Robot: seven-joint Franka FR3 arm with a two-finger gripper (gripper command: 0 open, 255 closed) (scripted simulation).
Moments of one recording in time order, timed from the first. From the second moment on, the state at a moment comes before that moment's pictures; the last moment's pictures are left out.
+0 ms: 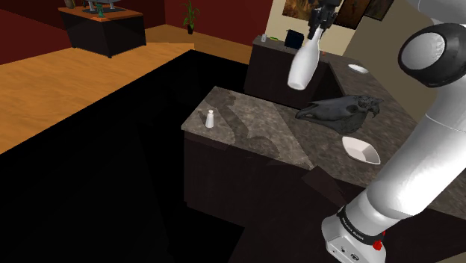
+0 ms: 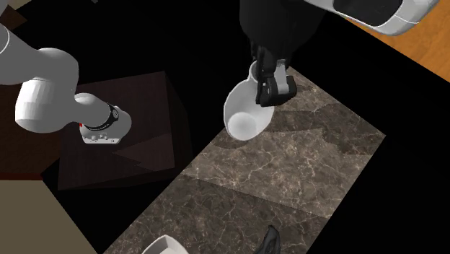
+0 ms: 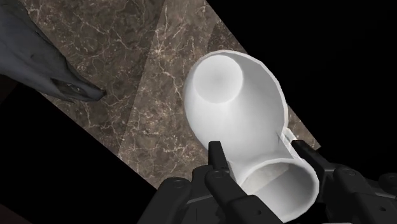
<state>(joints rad) -0.17 0.16 -0.25 -1.14 0.04 1.35 -0.30</state>
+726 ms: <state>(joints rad) -0.35 0.21 -0.36 -1.09 0.09 1.33 -0.58</state>
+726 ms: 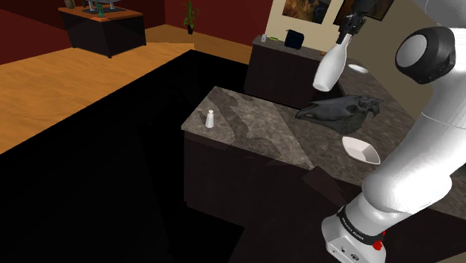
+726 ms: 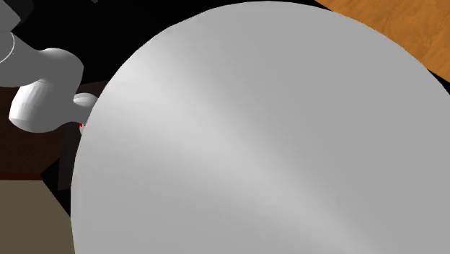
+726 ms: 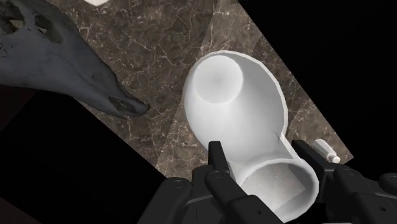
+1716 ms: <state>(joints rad) -0.45 0.23 -0.41 -1.18 0.11 1.44 -0.73</state>
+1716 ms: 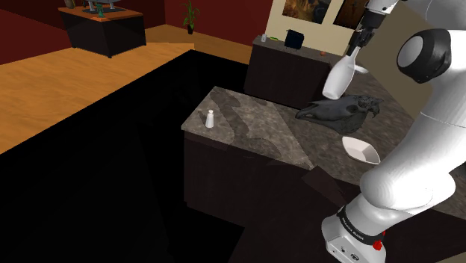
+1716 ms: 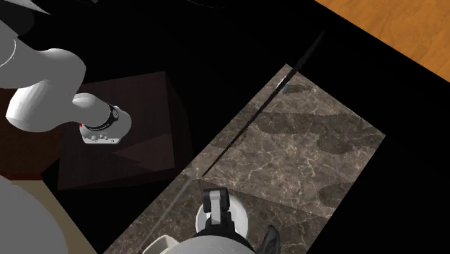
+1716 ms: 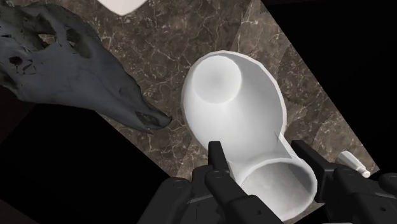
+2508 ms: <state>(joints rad) -0.42 0.16 -0.40 -1.44 0.08 1.63 -0.72</state>
